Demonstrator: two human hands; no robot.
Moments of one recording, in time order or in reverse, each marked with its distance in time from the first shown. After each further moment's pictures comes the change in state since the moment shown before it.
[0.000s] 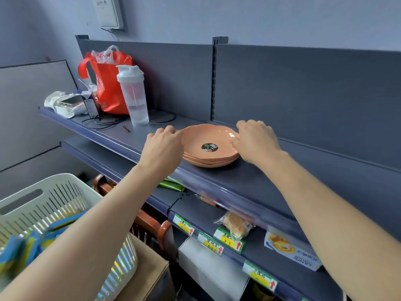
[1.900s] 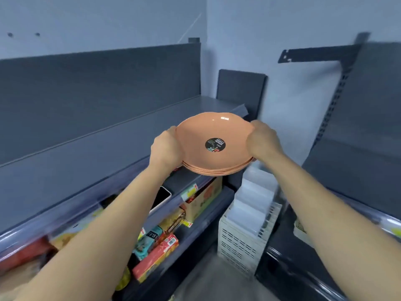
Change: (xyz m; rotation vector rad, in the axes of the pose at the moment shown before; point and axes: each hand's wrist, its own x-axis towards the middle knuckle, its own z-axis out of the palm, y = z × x) left_hand -0.227 0.386 -0.128 -0.999 -0.431 0.991; right_hand -0.501 0.154 -0.144 0.109 0.531 1.577
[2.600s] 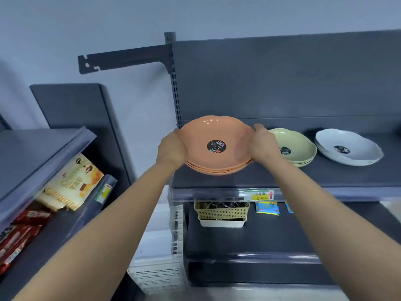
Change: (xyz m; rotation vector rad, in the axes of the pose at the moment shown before) left_hand 0.042 0.267 0.250 -0.157 -0.484 0.477; right_hand 0.021 0.255 -0.182 -0.178 0.418 0.538
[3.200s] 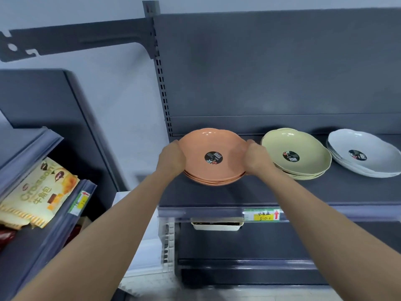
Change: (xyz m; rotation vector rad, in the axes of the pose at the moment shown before) left_hand 0.098 -0.029 0.089 0.057 -0.171 -0.052; right_hand 0.085 0.034 0.063 -0.295 -0.244 0.083
